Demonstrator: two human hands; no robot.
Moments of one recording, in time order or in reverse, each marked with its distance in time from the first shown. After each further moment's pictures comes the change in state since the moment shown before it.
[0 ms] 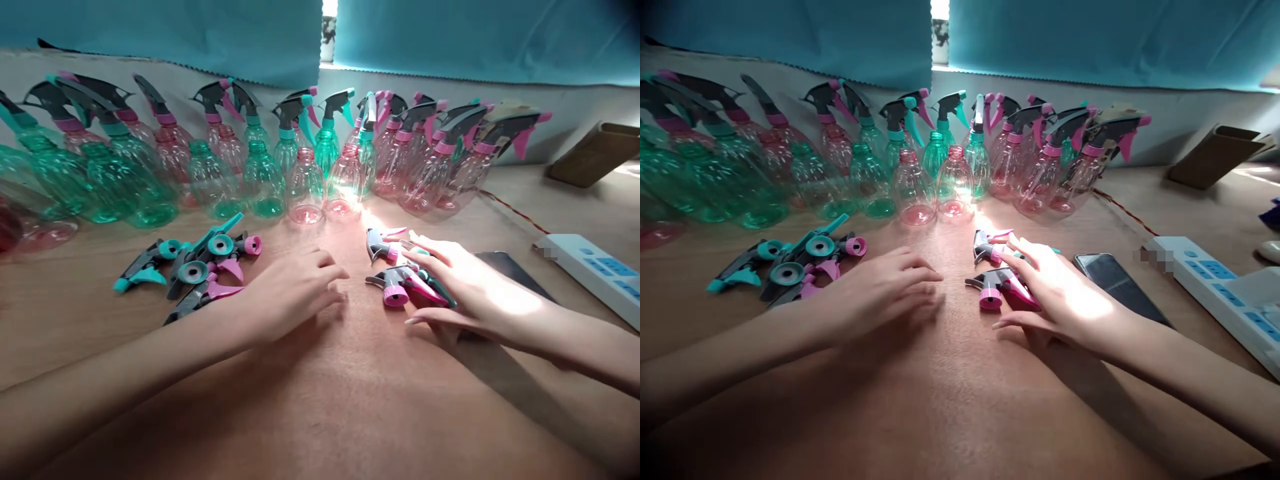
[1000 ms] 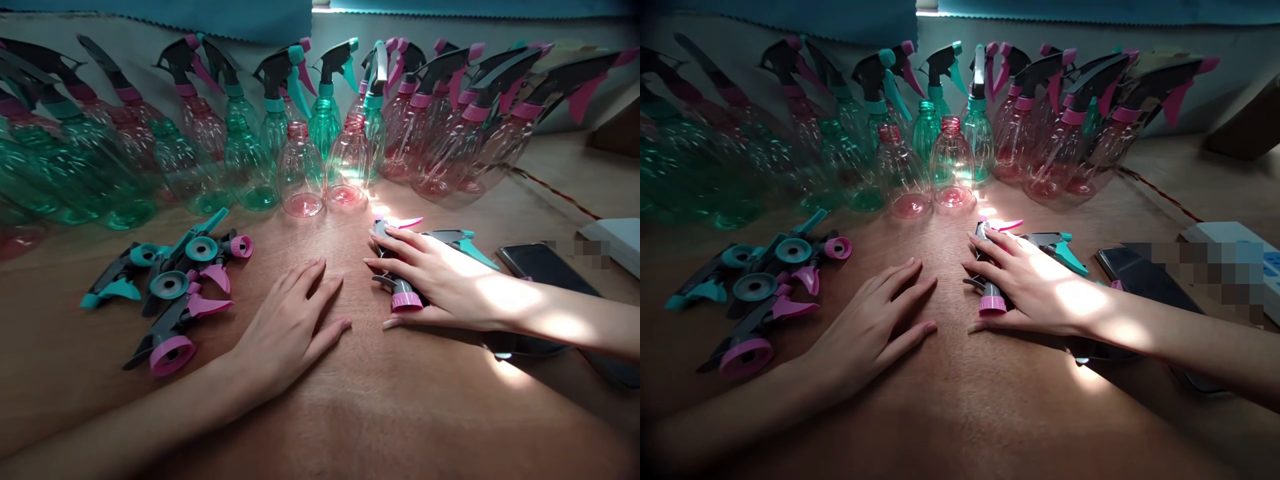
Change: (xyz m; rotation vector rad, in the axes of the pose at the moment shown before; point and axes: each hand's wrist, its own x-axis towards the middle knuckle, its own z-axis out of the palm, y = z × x) left_hand -0.014 -0.002 0.049 0.036 0.102 -0.207; right_hand 0.047 0.007 0.031 0.013 -0.095 -0.216
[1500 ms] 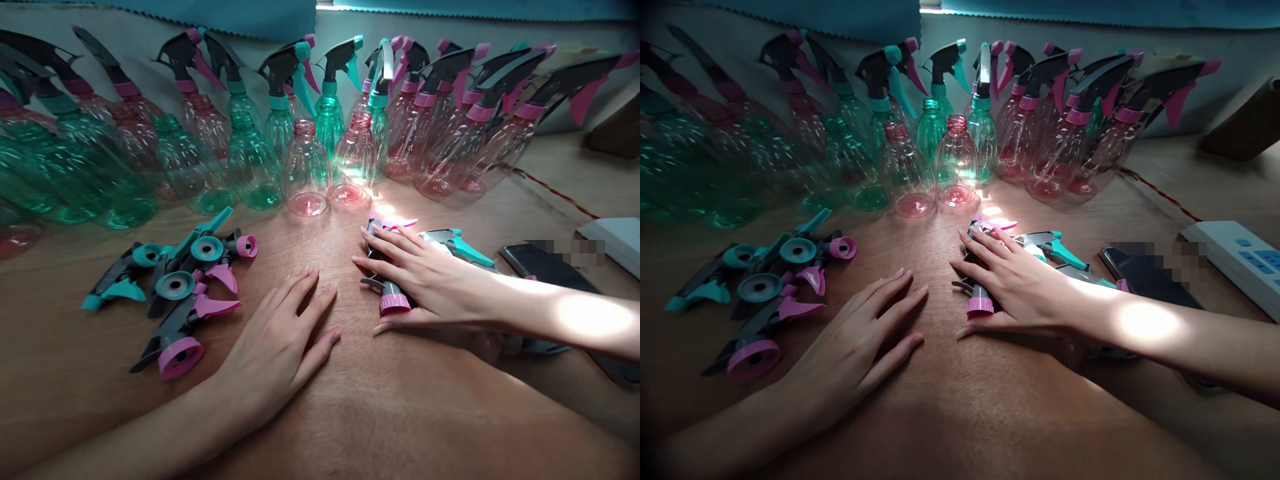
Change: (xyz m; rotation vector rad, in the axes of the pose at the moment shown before) left_hand -0.024 -0.007 -0.004 0.012 0.037 0.038; right_hand 0.019 -0.015 0.001 -0.068 -0.023 -0.036
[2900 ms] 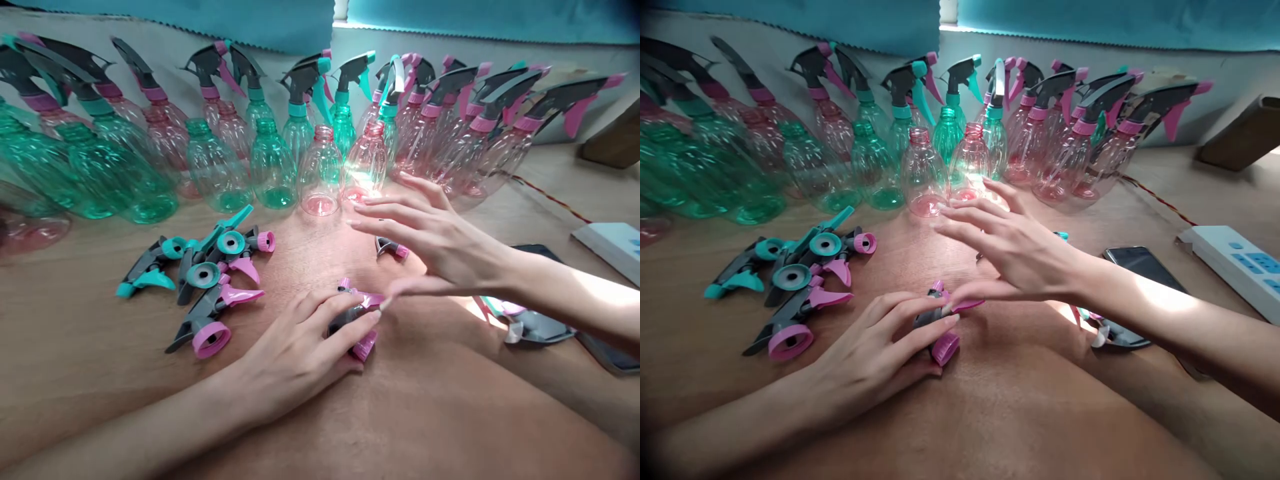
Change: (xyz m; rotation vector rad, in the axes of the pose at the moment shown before) left_hand -0.014 -0.001 -0.003 -0.133 0.184 0.332; right_hand 0.031 -0.002 -0.042 0.034 0.283 -0.122
